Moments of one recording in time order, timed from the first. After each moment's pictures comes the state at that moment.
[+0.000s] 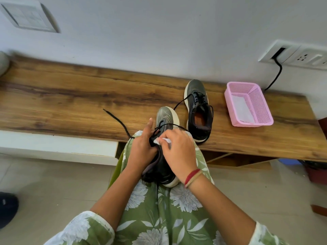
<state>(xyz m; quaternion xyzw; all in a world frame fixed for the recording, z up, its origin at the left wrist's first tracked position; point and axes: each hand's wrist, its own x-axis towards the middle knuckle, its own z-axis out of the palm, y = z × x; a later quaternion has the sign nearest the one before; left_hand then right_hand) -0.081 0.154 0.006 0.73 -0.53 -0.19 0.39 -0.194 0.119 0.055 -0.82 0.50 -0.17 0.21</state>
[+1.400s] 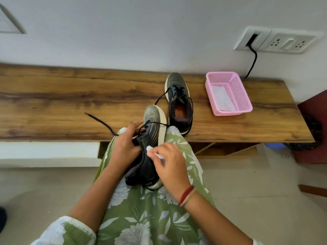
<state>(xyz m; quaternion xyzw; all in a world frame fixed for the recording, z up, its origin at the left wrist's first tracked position) -0.093 0.153 0.010 0.69 -0.55 -0.25 0.41 -0.248 0.152 0.032 -0.77 0.49 -0.28 0.30</state>
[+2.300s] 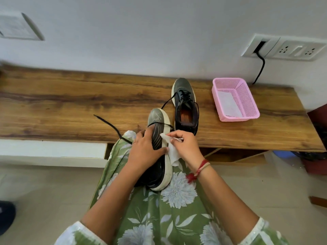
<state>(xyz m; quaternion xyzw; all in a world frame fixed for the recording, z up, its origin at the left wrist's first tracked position) -0.125 0.141 0.037 0.79 -0.47 -0.35 0.17 -0.257 0.078 0.026 -0.64 0.54 -0.22 0.50</state>
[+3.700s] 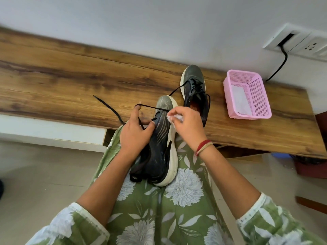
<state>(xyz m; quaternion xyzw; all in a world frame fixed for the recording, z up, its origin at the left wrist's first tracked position) -0.092 0.132 0.004 0.83 -0.36 -0.26 0.34 -0.220 0.048 0.036 -0.79 0.50 -0.17 0.31</state>
